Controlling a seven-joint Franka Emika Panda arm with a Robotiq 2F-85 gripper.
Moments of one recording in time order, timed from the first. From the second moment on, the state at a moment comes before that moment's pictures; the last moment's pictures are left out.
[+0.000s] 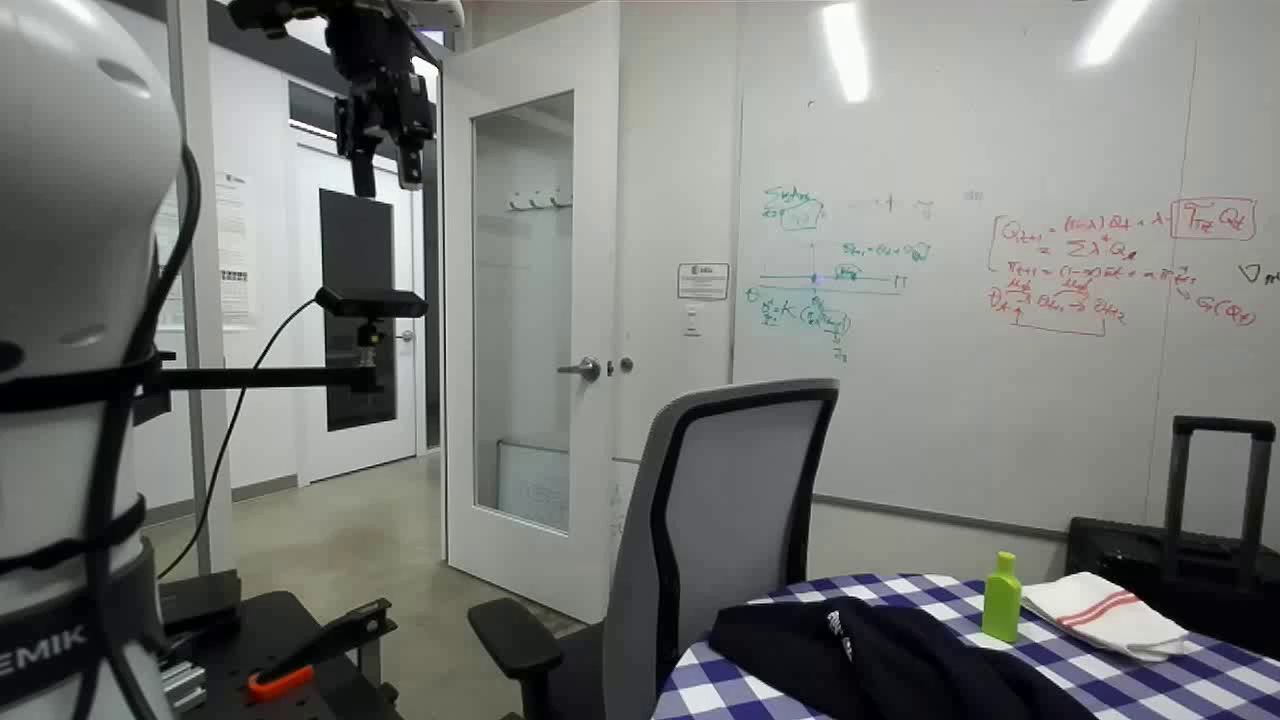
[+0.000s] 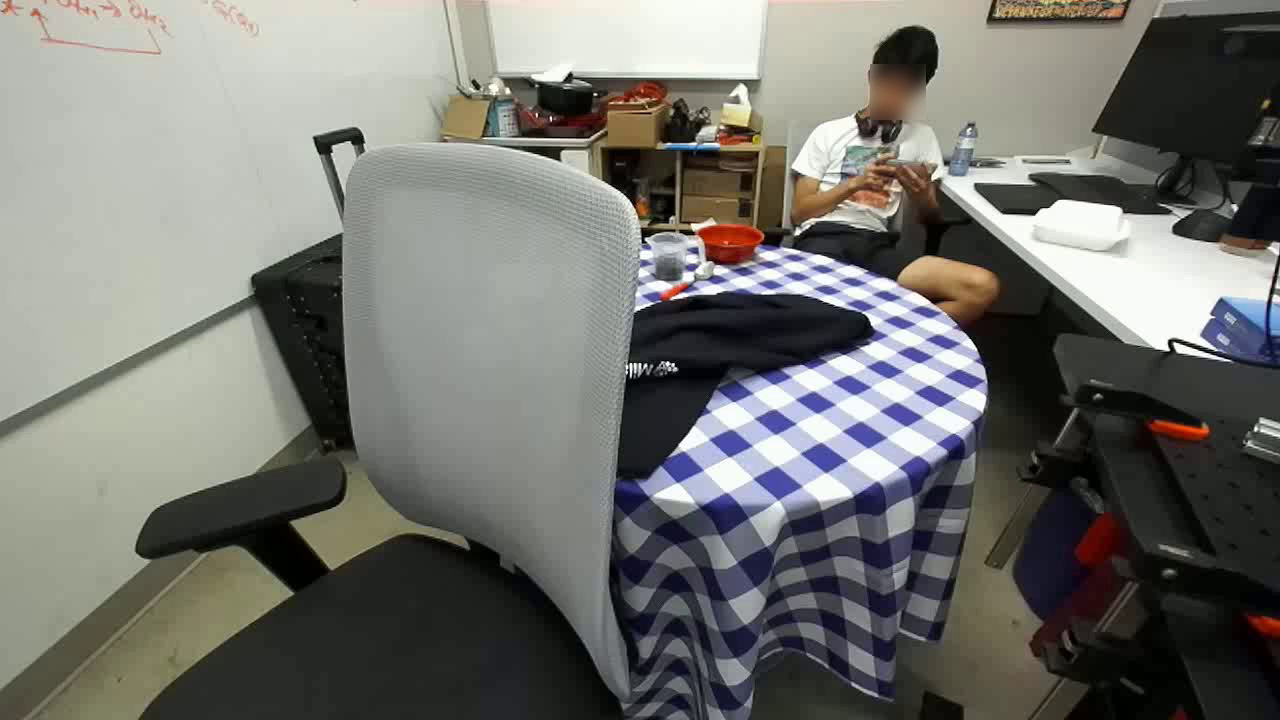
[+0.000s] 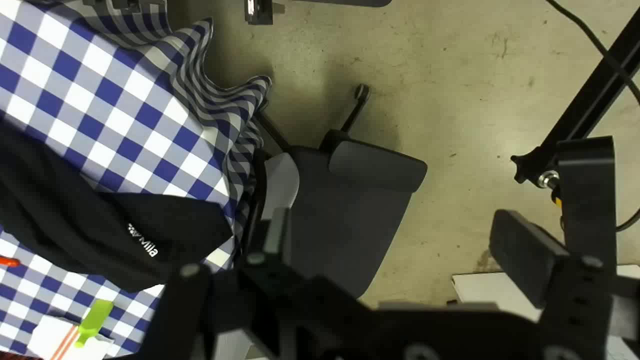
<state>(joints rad) 0.20 -0.84 0.31 -2.49 0.21 1.78 0.33</state>
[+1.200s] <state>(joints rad) 0.09 -0.70 0.36 -2.53 0.00 2.05 0.33</state>
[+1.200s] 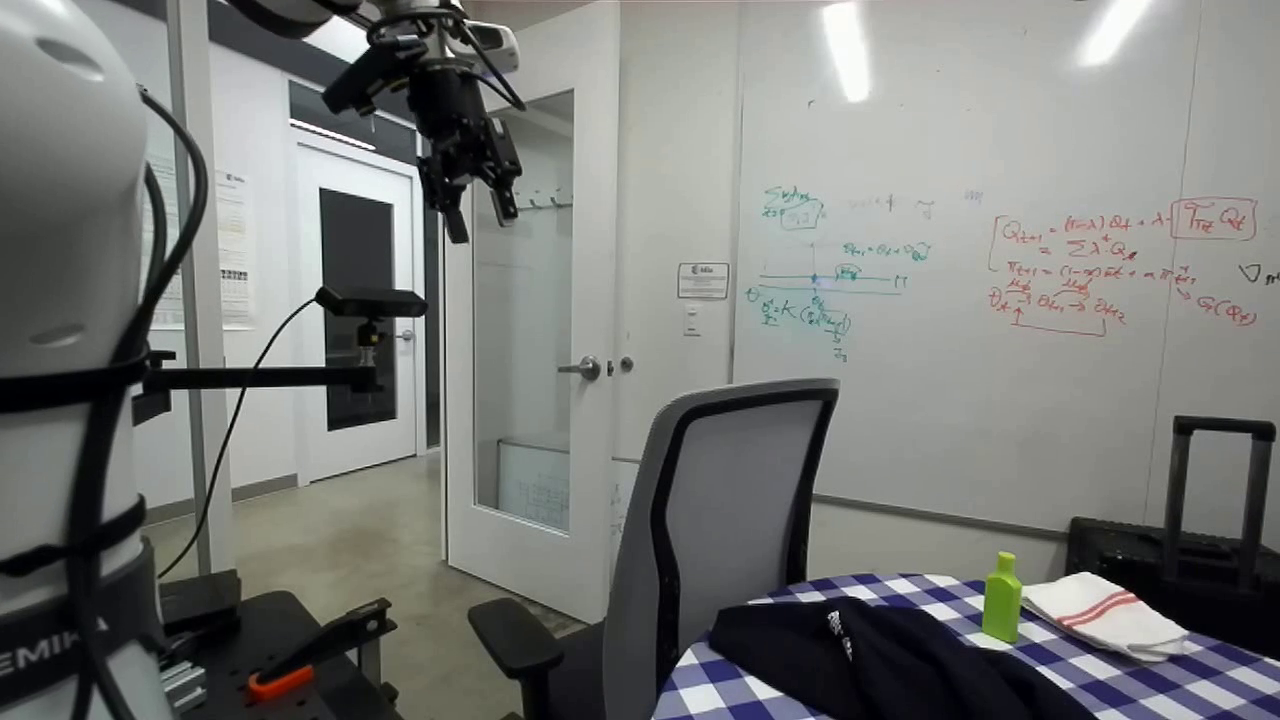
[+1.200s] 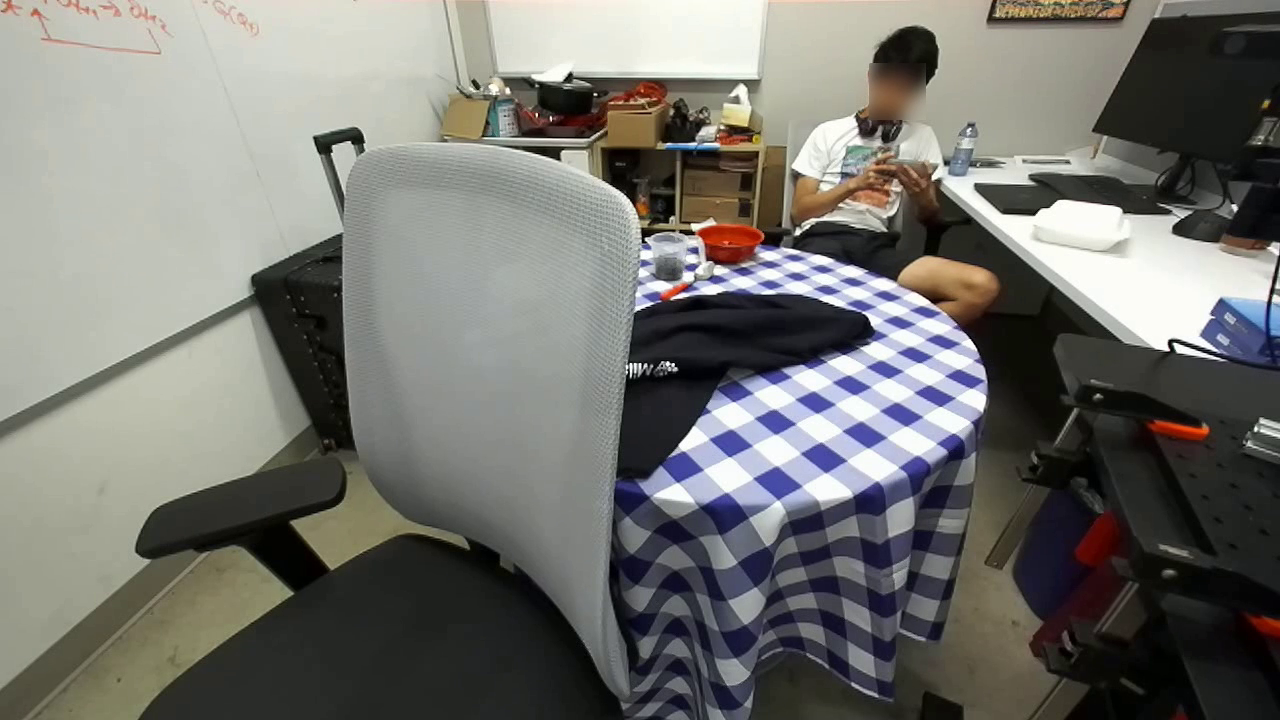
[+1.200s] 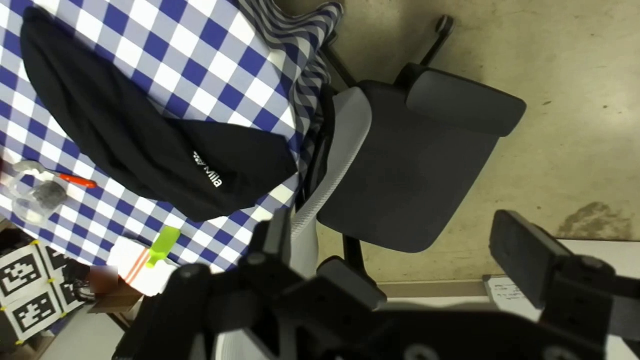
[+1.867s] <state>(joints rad) -0.03 -0.42 0.28 -2.55 -0.28 2.19 0.33</state>
